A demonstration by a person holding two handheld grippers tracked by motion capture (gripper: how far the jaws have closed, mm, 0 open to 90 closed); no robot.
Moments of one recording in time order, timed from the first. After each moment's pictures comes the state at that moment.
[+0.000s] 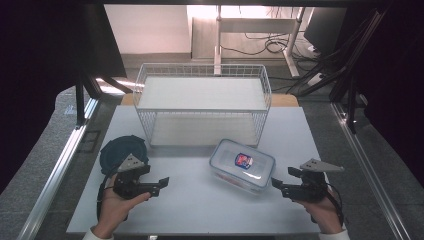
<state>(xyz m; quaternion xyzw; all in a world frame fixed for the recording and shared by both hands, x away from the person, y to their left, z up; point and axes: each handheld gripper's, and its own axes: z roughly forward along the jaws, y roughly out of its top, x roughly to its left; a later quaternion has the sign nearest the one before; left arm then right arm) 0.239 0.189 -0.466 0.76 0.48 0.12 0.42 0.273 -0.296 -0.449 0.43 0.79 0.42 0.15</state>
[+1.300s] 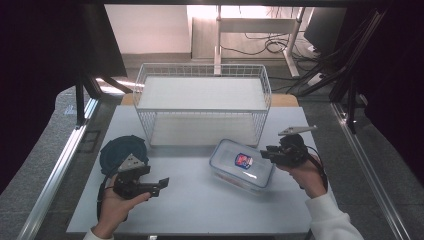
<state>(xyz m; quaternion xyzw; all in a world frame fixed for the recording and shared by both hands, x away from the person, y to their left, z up) 0.238 0.189 -0.465 0.76 0.49 0.12 0.41 0.355 -0.246 -0.411 0.40 0.84 0.36 0.12</state>
